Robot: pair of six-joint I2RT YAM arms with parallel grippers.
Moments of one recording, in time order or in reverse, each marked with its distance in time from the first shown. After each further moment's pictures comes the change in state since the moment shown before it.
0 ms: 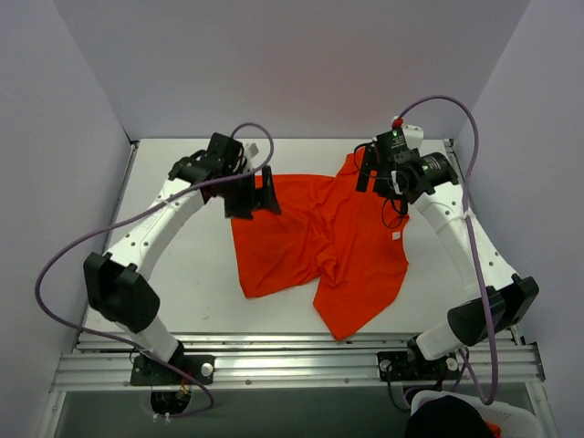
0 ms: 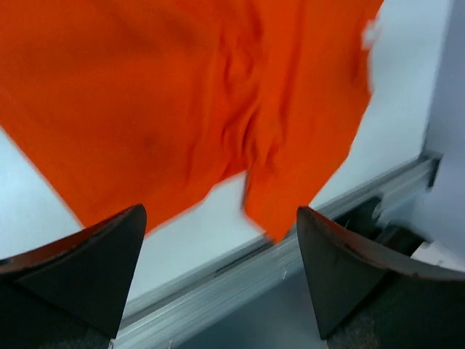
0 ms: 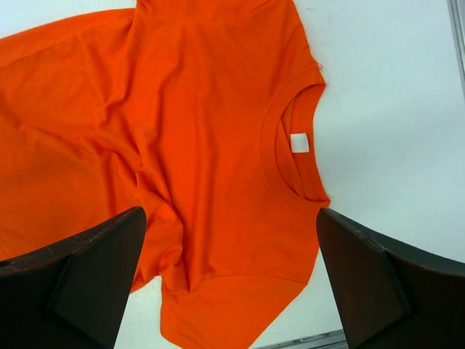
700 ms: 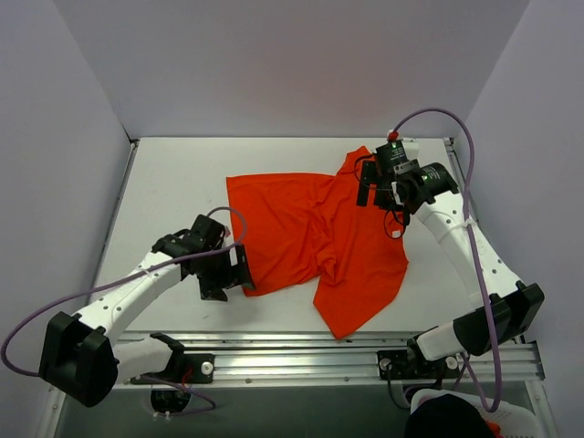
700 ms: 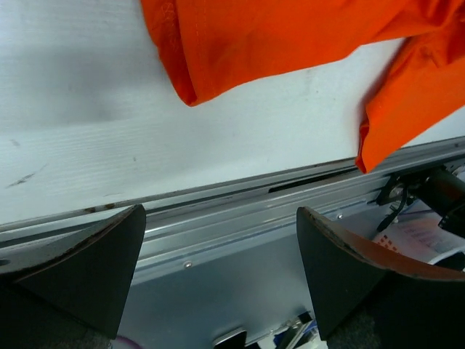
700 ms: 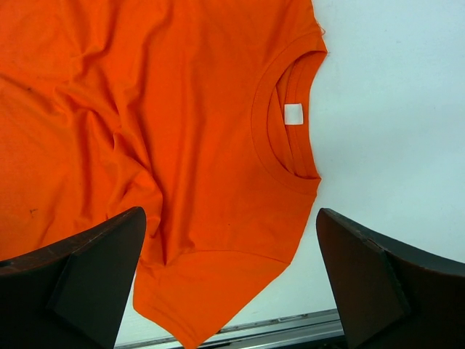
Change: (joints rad) left arm -0.077 -0.527 -0.918 0.042 -0.047 -0.162; right arm -0.015 -0.096 -0.166 0.025 -0.053 -0.058
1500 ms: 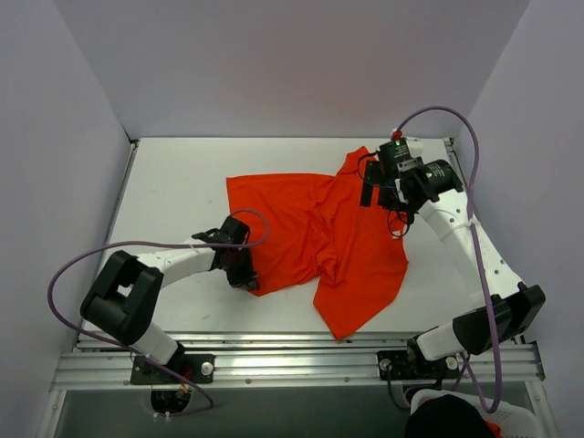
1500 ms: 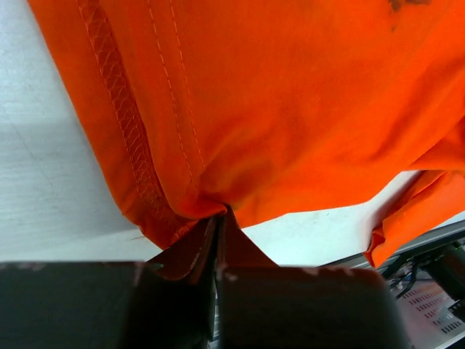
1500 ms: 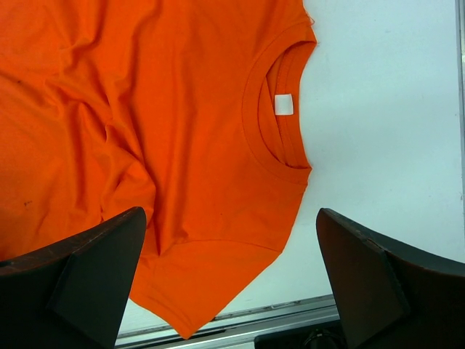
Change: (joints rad) left arm -0.073 0.380 -0.097 0.460 -0.061 -0.109; right arm -0.014 0.006 0.043 -0.066 -0.006 -0.001
